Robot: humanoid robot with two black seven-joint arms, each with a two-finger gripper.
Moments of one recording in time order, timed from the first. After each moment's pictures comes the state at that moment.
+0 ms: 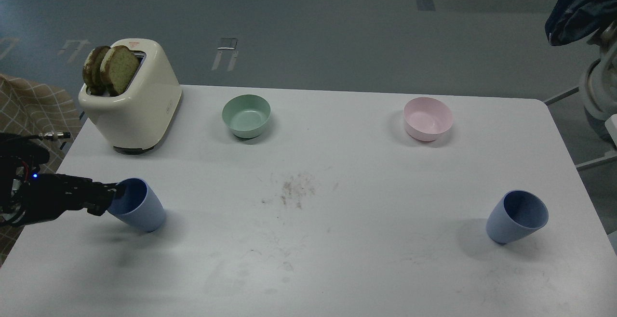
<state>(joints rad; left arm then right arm) -0.56 1.26 -0.29 -1.41 1.71 -0.16 -0.39 0.80 -0.83 1.07 0.69 -0.13 0.49 0.38</state>
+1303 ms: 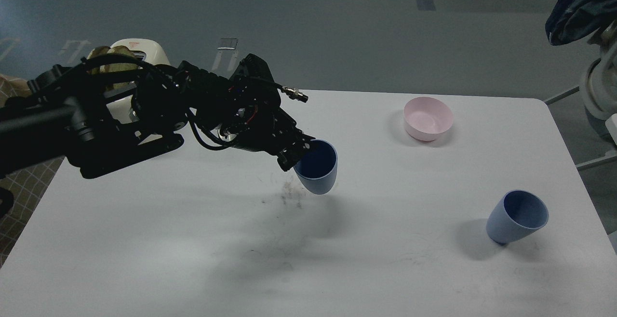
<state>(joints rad) -1.19 0.46 -0.17 -1.31 2.00 -0.49 -0.36 0.63 -0.89 1.07 0.60 -0.12 0.49 0.43</state>
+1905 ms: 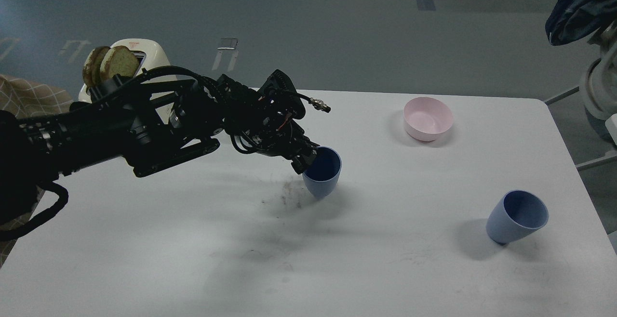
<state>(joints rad) -1.18 0.33 -0.11 -1.12 2.00 -0.49 -0.36 0.62 -0.88 1.10 0.61 -0.11 0.49 0.43</state>
